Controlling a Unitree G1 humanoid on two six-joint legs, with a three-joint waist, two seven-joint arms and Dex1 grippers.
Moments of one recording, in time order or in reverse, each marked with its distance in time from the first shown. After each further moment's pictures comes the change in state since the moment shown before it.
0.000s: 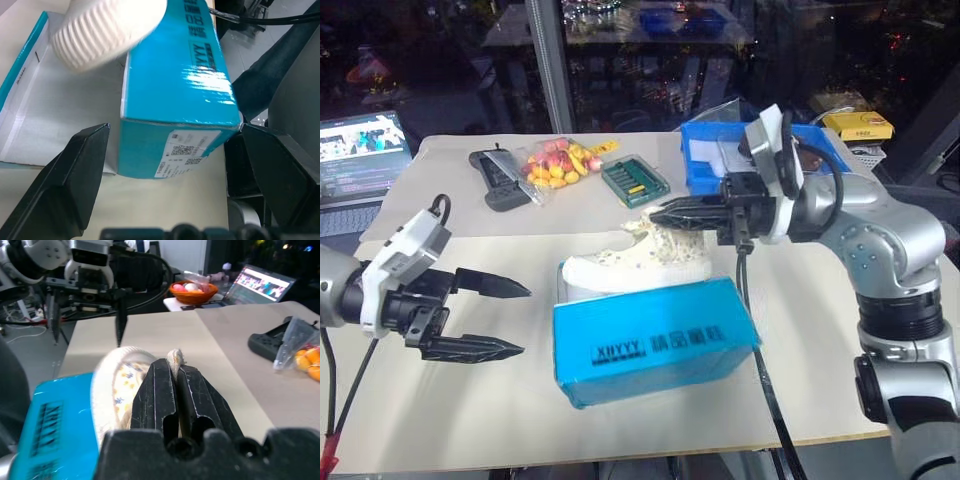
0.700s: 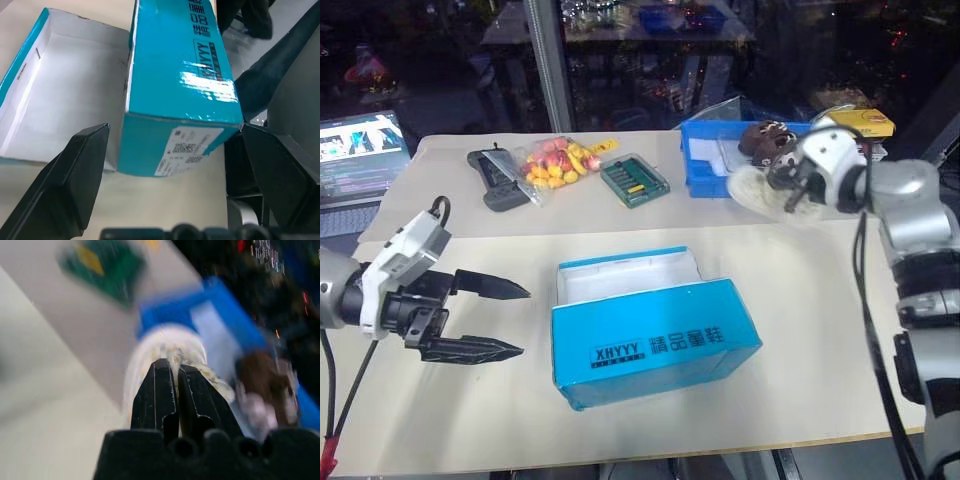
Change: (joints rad) left arm 0.009 0.000 0.004 0.000 -0.001 0.002 0.000; right arm -0.103 -0.223 0.101 0.860 -0.694 -0.675 -0.179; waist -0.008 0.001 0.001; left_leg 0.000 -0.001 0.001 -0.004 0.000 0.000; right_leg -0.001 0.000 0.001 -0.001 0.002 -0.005
